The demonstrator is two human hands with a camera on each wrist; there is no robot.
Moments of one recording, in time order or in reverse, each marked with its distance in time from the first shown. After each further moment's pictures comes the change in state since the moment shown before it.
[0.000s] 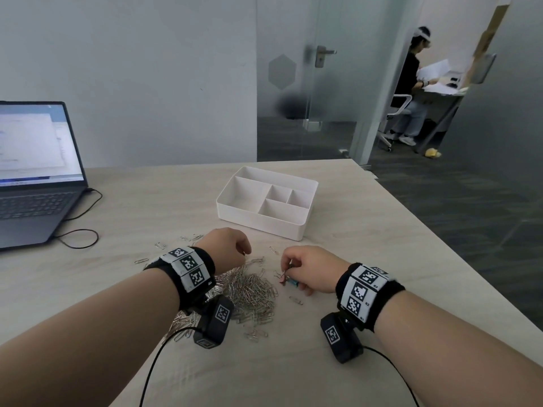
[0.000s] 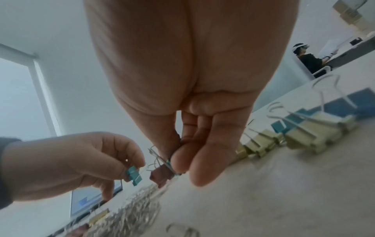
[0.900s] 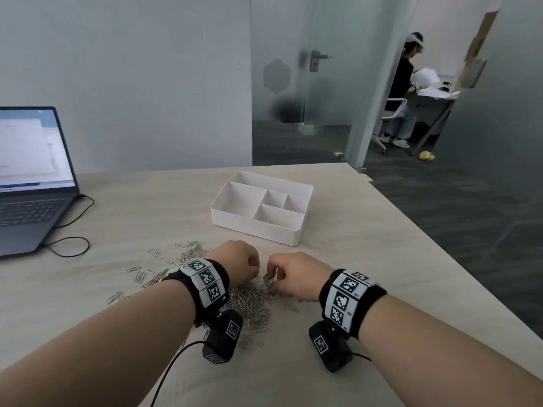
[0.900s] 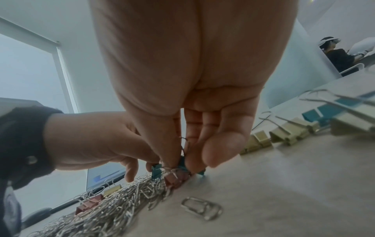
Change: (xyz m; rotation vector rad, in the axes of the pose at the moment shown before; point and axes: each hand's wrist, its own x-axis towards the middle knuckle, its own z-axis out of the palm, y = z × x) left_hand 0.014 0.020 0.022 0.206 -0.077 0.097; right_hand 0.007 -0.013 0.006 -0.220 0.015 -0.072
